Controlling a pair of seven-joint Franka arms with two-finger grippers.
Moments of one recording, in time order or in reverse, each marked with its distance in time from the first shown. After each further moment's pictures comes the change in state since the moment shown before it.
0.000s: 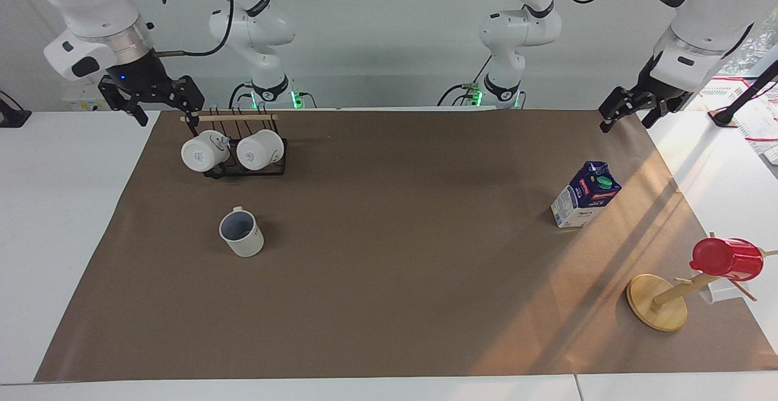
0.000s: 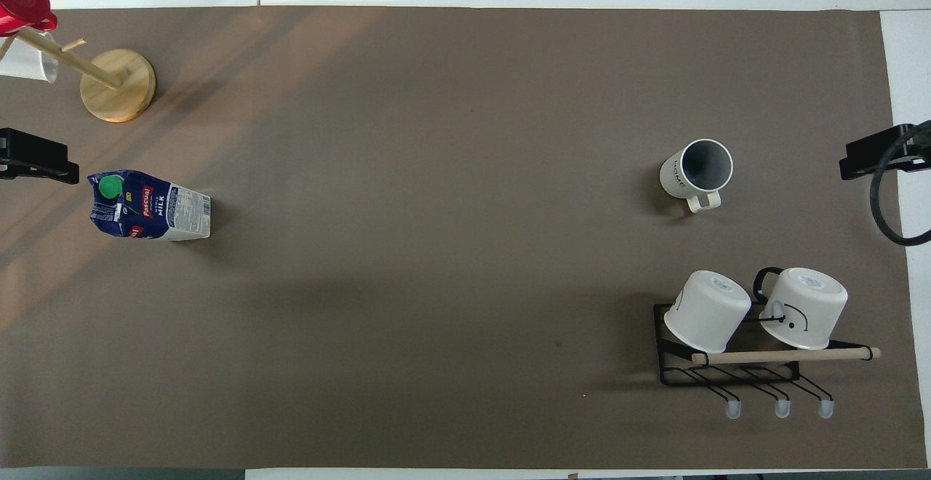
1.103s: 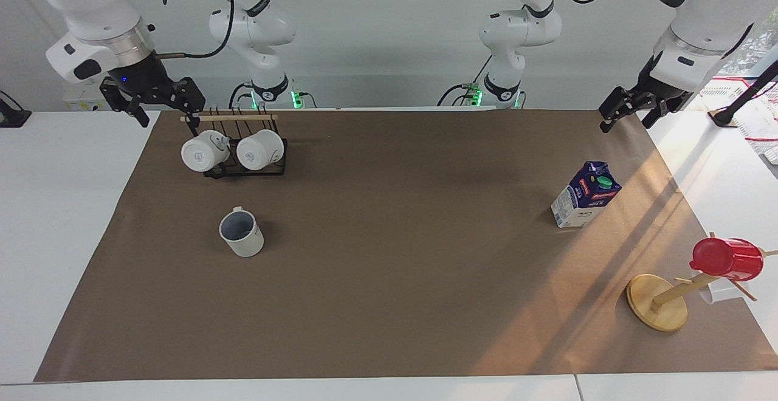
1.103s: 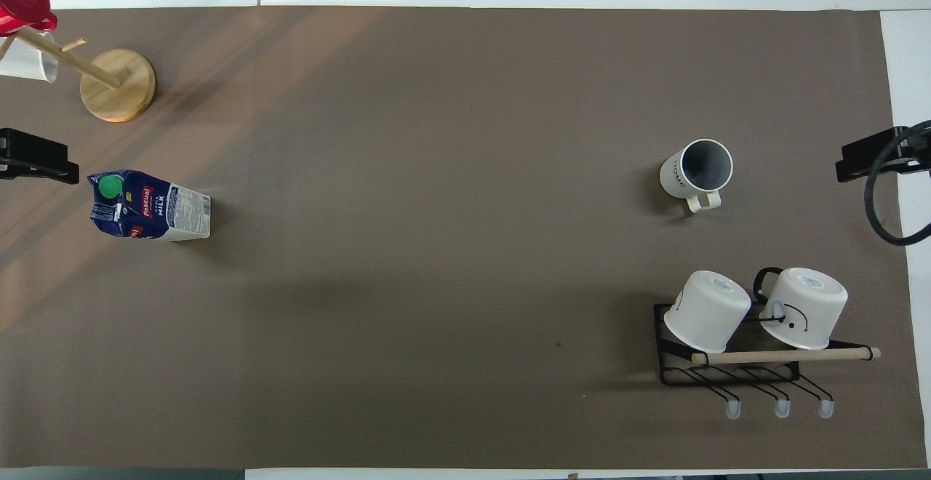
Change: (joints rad) left arm 0.000 0.000 0.000 0.000 0.000 0.000 0.000; right arm 0.000 -0.001 0.000 -0.022 0.000 0.023 0.000
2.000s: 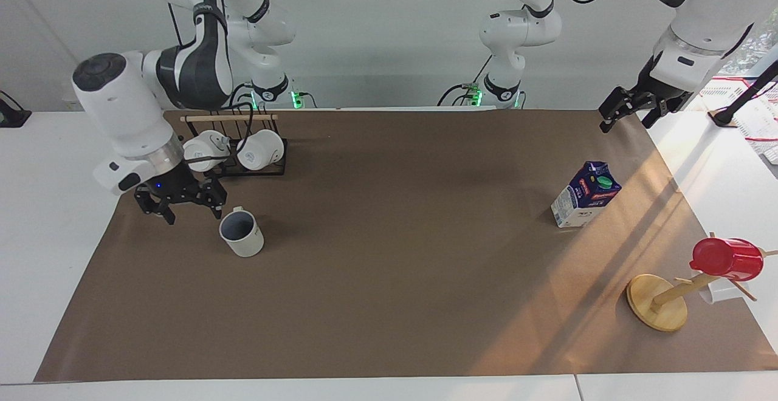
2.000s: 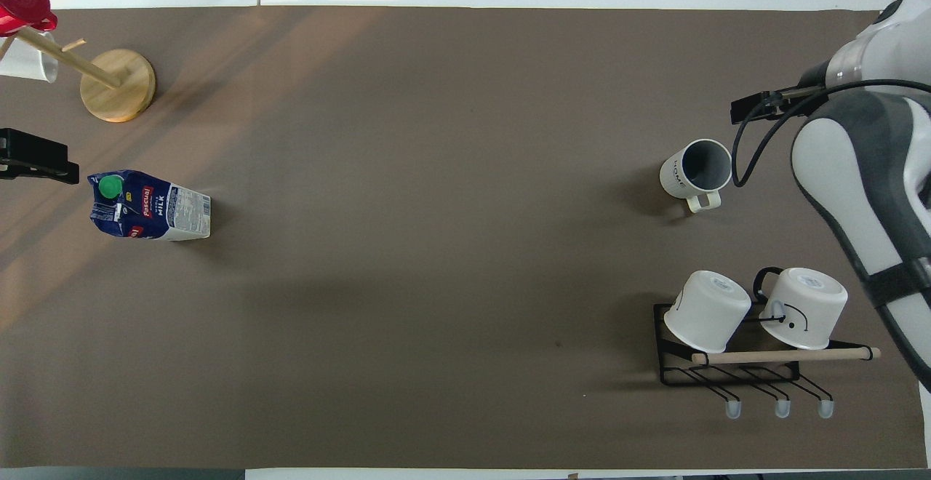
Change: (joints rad) left arm 0.000 0.000 0.000 0.000 0.000 0.000 0.000; right arm -0.003 0.225 0.000 -0.234 0.069 0.626 -0.124
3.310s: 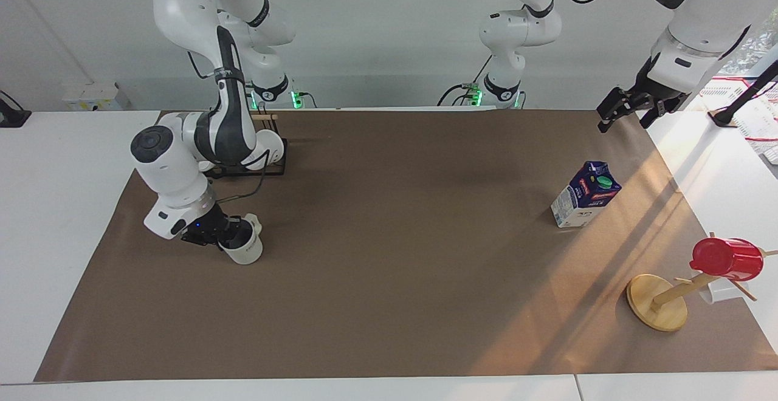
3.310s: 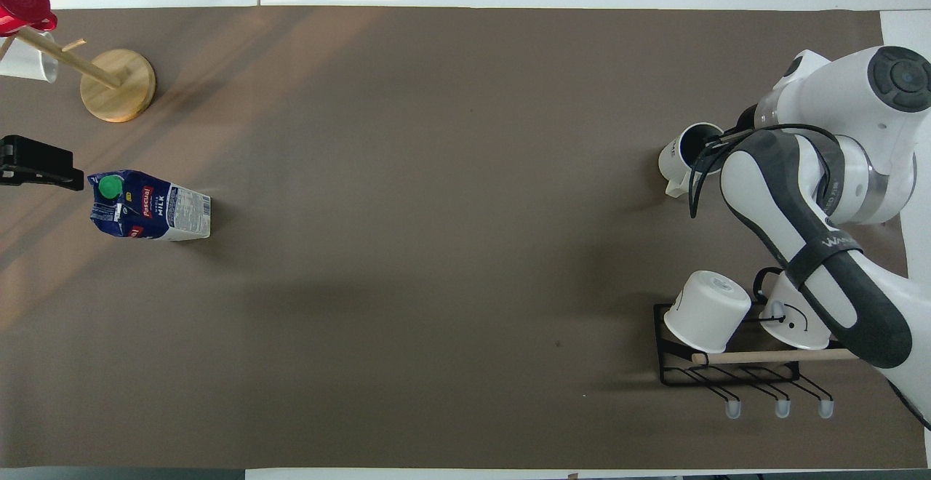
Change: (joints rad) left arm 0.000 -0.014 0.000 -0.034 0.000 0.004 0.000; right arm 0.008 0.100 0.001 -0.107 0.001 0.143 -0.119
